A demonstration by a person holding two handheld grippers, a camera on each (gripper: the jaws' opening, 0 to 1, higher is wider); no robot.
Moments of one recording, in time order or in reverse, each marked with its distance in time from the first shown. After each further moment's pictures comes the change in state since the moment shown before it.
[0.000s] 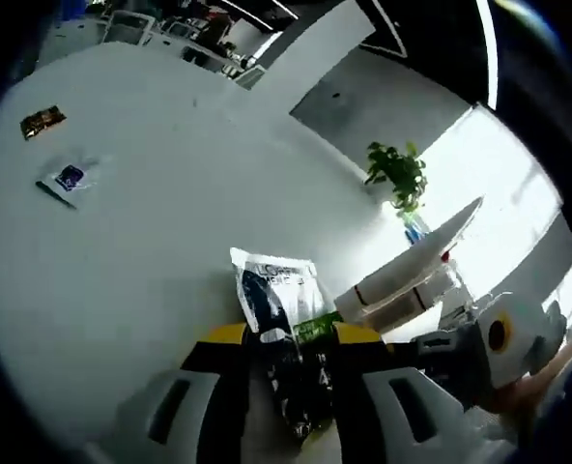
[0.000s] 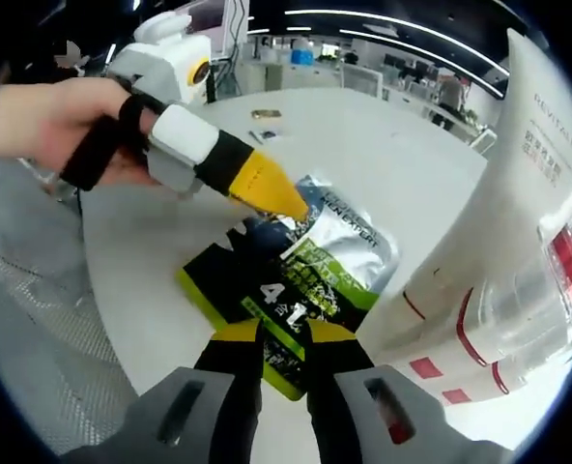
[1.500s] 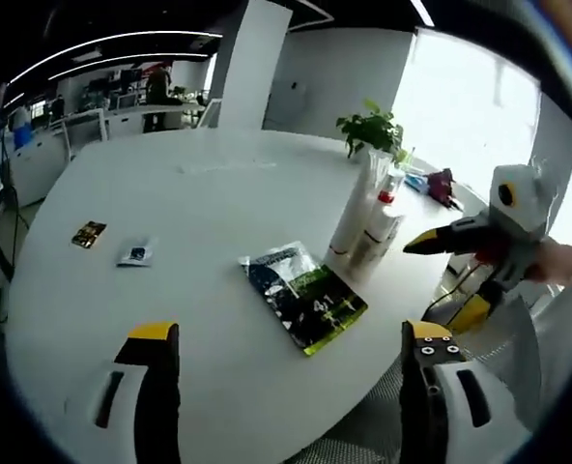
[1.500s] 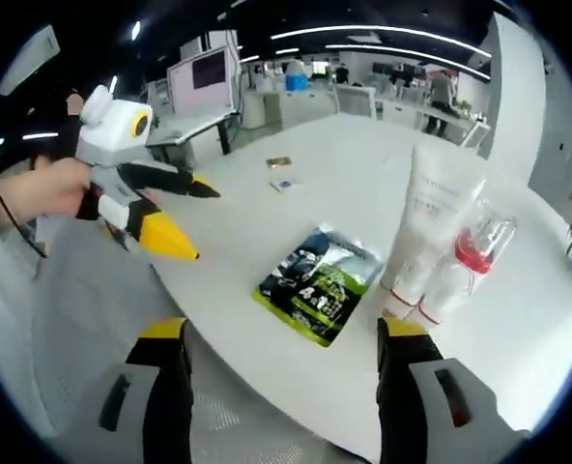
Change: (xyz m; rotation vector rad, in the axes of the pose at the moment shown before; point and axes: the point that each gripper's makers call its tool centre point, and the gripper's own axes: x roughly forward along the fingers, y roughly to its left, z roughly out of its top) left arm -0.123 -0.027 -0.013 0.257 -0.023 0.057; right arm -0.114 0.020 0.021 0.170 -0.123 0.065
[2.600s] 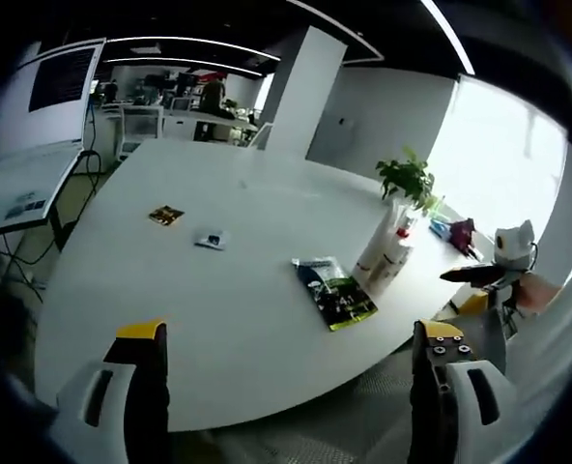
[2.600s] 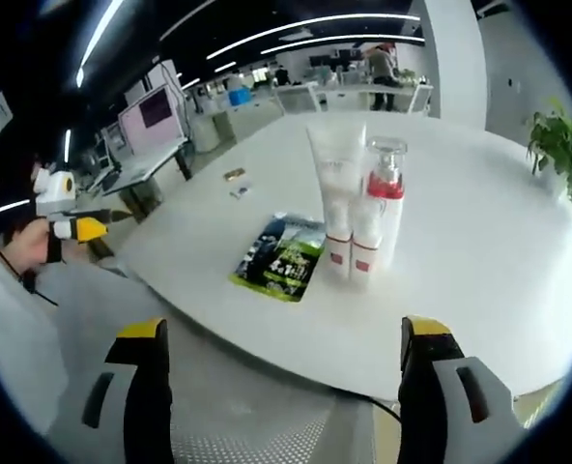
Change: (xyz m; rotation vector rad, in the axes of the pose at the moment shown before) left arm -0.102 0.040 -0.018 -0.178 -0.136 0.146; right arm -0.052 -0.021 -0.036 0.247 -0.035 -0.100
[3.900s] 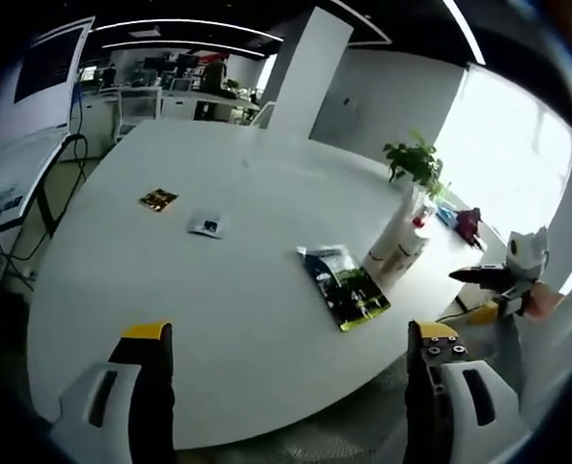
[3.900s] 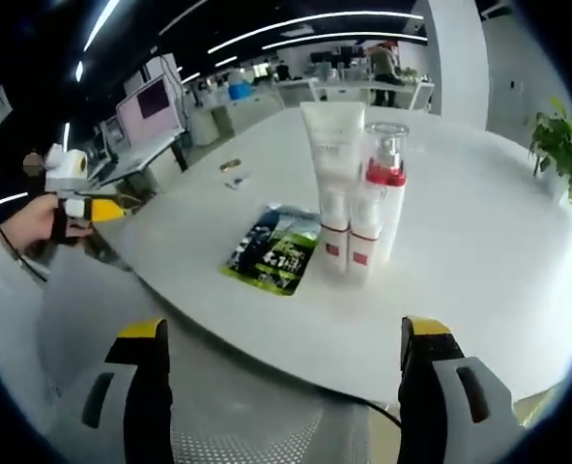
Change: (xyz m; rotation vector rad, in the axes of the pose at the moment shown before) left arm 0.048 0.010 0.002 -0.001 0.119 0.005; right arm 0.012 -0.008 -0.009 -0.031 0.020 -0.027
